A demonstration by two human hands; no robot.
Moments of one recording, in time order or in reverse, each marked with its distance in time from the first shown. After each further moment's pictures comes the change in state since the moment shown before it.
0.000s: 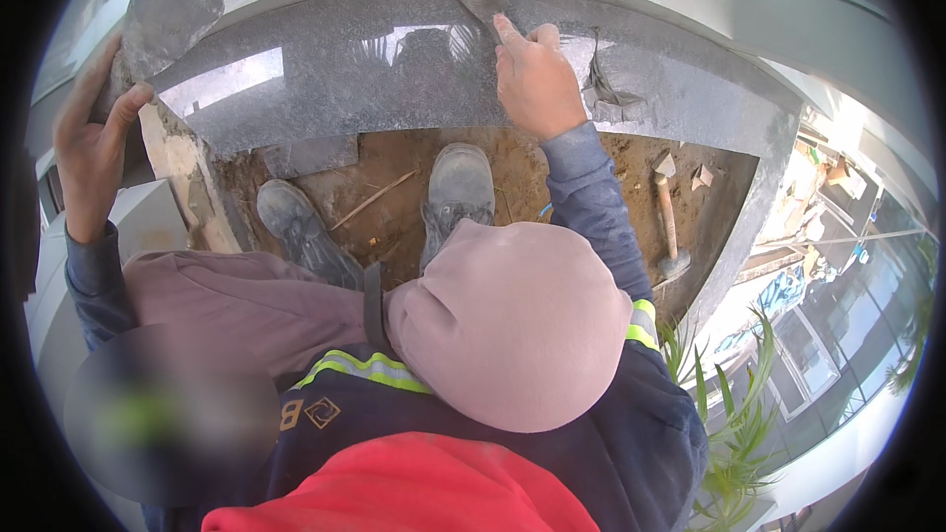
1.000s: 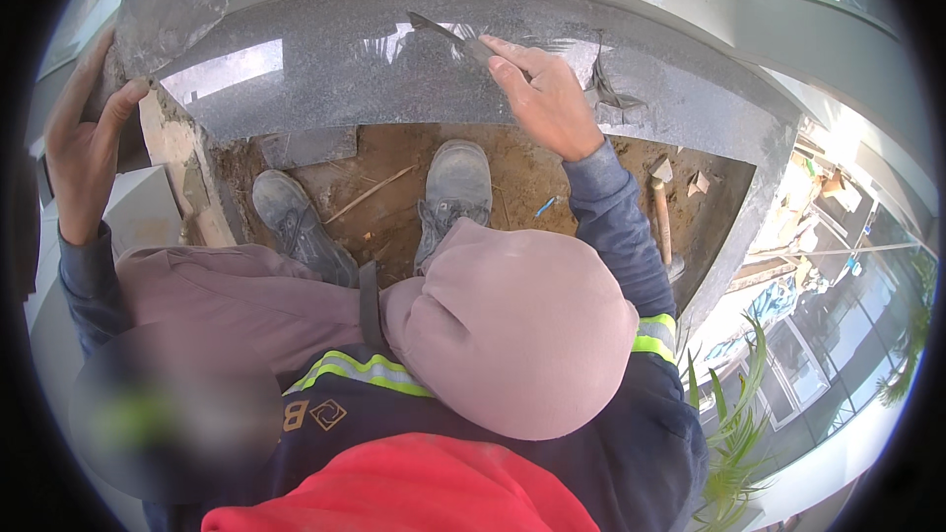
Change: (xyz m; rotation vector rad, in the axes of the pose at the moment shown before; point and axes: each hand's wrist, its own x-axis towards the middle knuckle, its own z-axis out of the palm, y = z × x) left_hand -0.012 0.012 -0.009 0.098 0.011 0.047; right_hand -0.011 -0.009 -0.025 0.434 -0.185 0.032
